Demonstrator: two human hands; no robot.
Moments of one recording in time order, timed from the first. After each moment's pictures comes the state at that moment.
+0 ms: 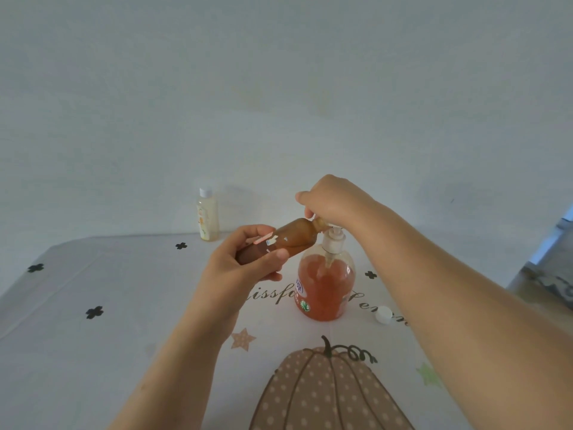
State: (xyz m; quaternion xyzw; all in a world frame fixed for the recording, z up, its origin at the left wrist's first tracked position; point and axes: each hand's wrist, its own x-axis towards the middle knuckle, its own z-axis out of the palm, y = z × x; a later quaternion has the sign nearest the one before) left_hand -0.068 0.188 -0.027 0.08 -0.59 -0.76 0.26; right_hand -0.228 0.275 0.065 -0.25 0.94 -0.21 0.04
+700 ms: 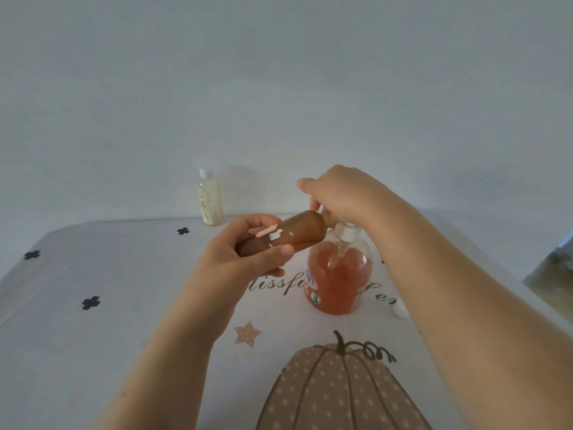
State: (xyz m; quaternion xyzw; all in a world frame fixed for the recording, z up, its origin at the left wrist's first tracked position) left_hand -0.072 0.174 -0.035 0.09 -0.63 -0.74 0.22; right_hand -0.226 0.275 0.051 -0.26 0.94 -0.22 0.08
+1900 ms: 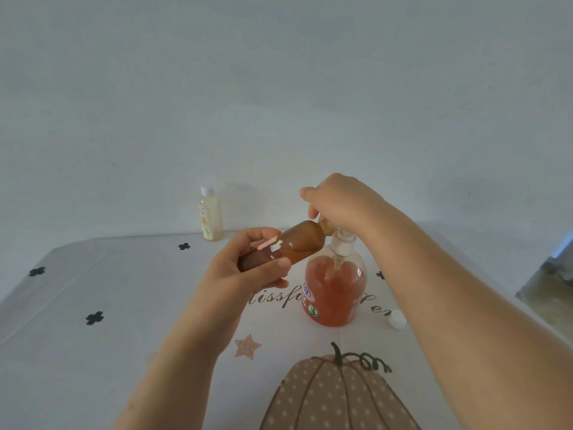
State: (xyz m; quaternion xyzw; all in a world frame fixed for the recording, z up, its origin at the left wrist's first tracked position) left_hand -0.069 0.181 -0.030 0.06 -0.60 -0.76 0.23; right_hand -0.219 0.277 0.065 -0.24 0.94 -0.24 0.06
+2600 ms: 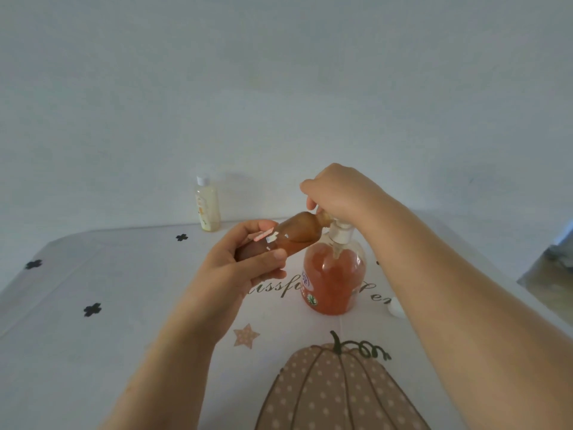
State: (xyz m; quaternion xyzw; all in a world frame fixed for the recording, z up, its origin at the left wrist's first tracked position) left_hand -0.071 0.180 -0.033 0.06 -0.57 -0.79 0.20; right_hand -0.225 0.275 0.055 -0.24 0.94 -0.25 0.06
